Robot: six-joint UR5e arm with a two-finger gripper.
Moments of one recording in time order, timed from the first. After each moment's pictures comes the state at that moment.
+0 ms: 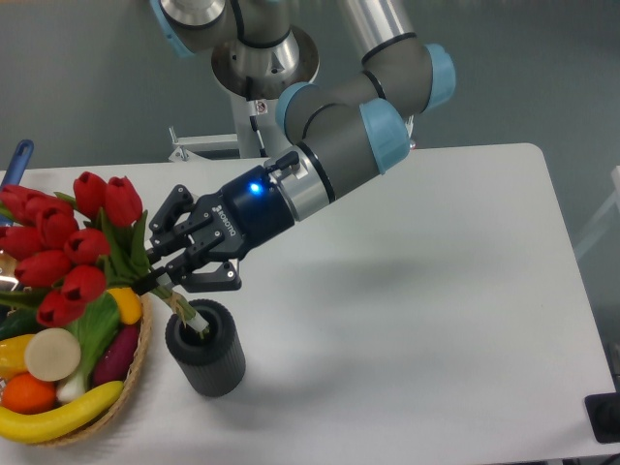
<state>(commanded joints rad) 2.47 -1.91 -1.69 -0.62 0.14 1.08</state>
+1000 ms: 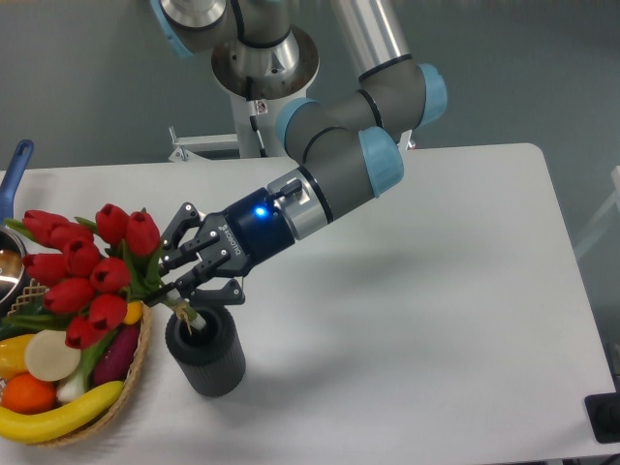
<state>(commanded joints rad) 2.47 -1.95 -1.76 -0.62 0.14 1.08</state>
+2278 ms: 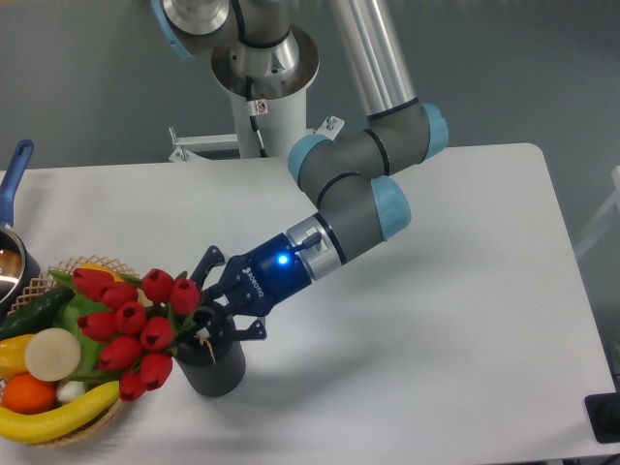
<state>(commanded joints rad) 2.48 -2.06 -1.79 -0.62 0.14 1.12</state>
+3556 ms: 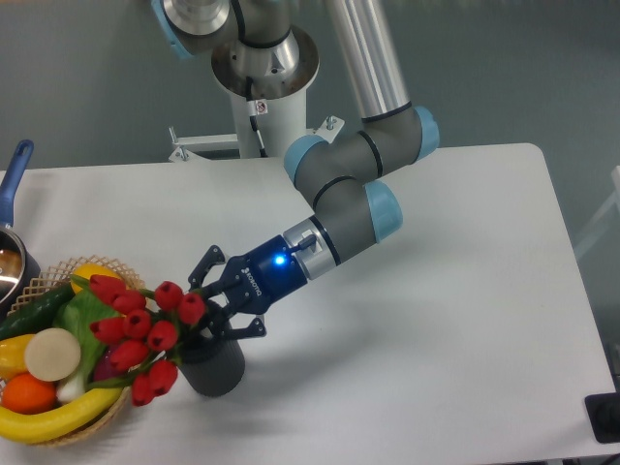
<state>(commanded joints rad) 2.49 -2.07 -1.84 -0.62 0.14 1.21</state>
